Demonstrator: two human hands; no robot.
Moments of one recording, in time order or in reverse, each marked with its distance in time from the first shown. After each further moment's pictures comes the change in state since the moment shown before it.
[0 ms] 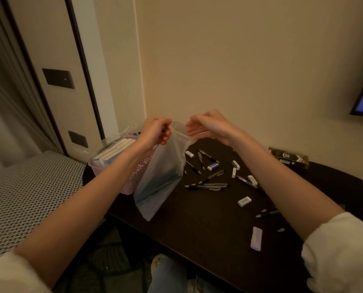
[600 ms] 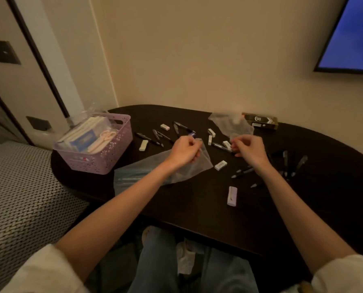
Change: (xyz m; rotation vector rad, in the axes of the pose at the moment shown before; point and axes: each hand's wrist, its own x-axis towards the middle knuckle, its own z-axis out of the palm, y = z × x) left_hand -0.049 -0.103 0.117 0.413 -0.347 -0.002; right_hand -0.104 0.171 -0.072 -0.127 0.579 0.171
